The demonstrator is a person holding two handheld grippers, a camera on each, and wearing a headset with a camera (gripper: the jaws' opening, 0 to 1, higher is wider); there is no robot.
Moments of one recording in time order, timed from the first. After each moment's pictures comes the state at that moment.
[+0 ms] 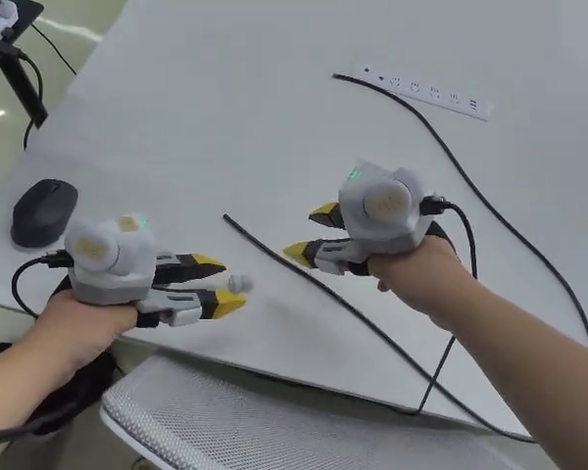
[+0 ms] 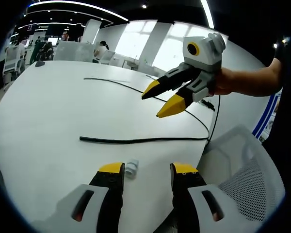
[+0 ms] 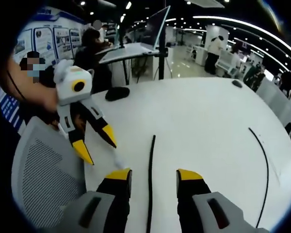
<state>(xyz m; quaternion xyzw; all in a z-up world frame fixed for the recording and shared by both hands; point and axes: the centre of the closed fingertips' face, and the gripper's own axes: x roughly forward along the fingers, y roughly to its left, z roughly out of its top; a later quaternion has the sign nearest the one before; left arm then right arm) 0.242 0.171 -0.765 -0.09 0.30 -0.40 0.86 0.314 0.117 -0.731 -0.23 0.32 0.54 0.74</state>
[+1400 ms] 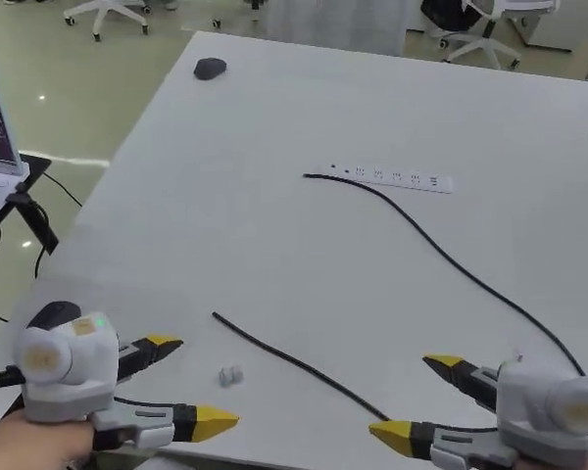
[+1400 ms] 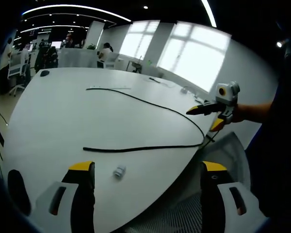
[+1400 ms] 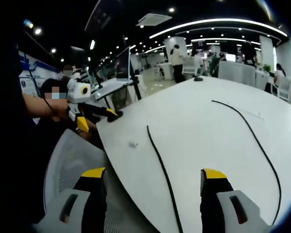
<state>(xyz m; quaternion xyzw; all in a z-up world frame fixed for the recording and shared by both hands) 0.222 0.175 -0.707 -0.07 0.31 -0.37 0.87 0.238 -0.038 -0.701 -0.03 0.31 0.47 0.83</state>
